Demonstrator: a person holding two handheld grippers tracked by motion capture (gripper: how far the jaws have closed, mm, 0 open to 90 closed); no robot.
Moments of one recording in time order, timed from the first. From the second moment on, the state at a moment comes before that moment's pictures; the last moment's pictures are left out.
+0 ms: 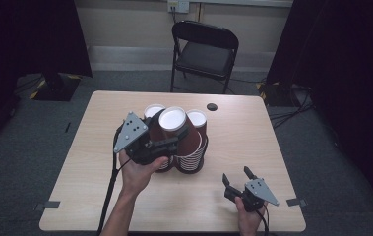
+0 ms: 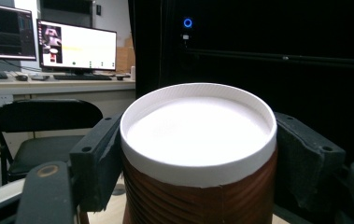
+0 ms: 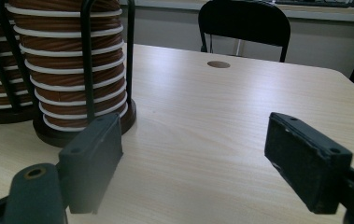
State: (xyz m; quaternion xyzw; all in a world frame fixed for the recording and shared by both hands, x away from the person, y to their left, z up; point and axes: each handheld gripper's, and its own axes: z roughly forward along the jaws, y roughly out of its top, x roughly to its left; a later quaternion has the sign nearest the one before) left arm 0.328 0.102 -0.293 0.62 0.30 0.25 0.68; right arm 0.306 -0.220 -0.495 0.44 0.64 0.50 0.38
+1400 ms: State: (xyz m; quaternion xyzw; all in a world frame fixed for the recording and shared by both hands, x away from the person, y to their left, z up) left arm 0.334 0.125 -0.412 0.63 0.41 0.11 0.65; right arm 0.295 -0.174 -0.494 0.37 0.70 0.54 0.30
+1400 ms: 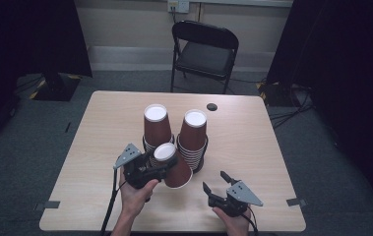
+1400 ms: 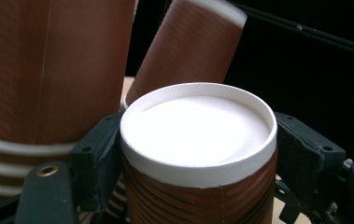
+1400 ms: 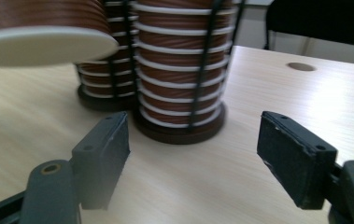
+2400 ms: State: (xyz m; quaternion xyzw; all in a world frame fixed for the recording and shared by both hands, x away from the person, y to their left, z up) left arm 0.320 0.130 -0.435 0.58 0.46 0.03 0.68; right arm 0.286 -0.144 -0.490 0.25 0.71 0.62 0.24
